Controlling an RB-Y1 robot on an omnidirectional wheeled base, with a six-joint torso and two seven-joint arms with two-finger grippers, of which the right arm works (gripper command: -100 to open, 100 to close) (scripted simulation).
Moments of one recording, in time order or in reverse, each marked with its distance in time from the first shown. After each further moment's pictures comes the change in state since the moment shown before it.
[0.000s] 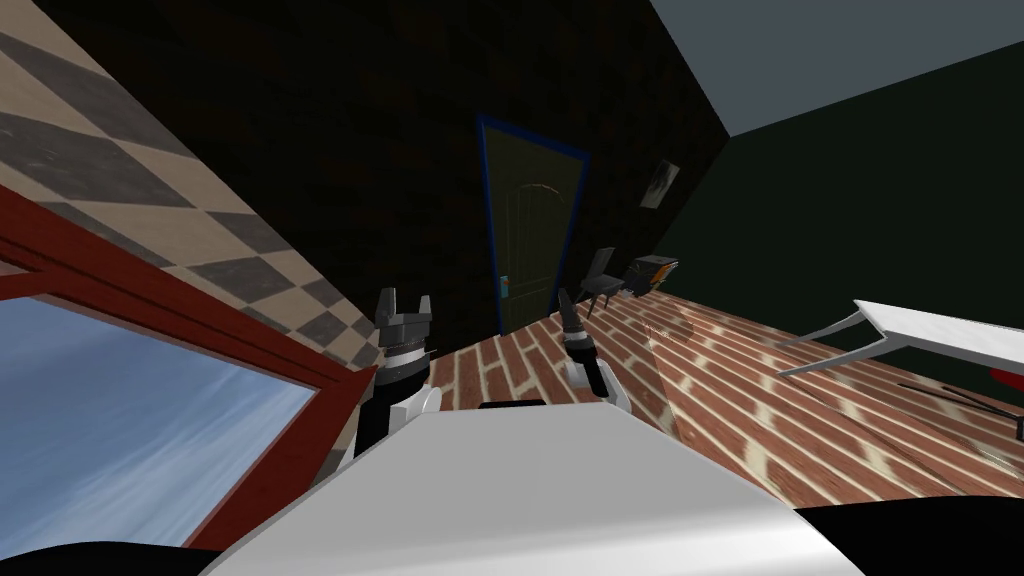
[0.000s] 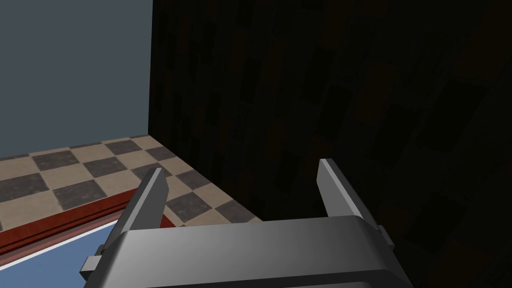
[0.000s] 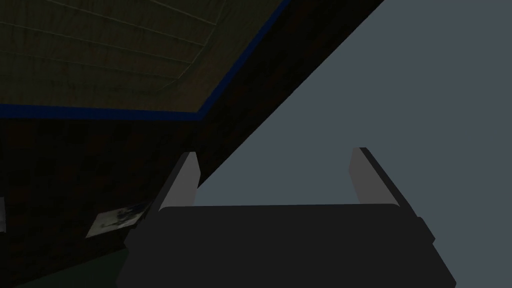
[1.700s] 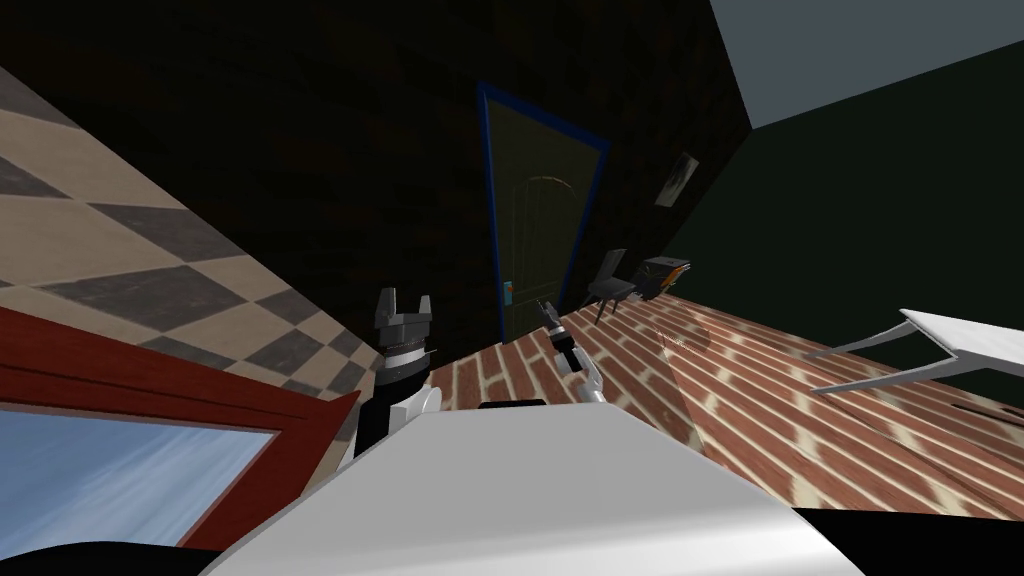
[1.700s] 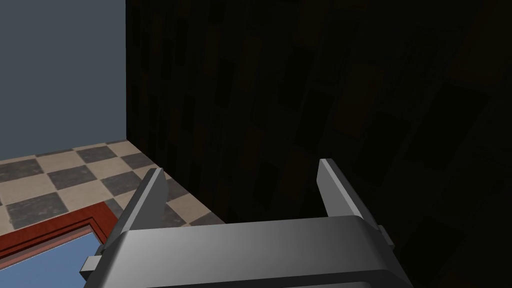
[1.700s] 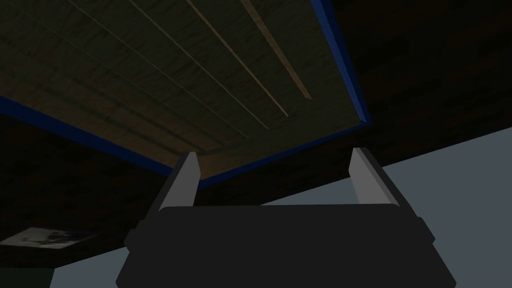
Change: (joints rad) arm -0.237 -0.024 -0.027 0.442 0.172 0.047 0.309
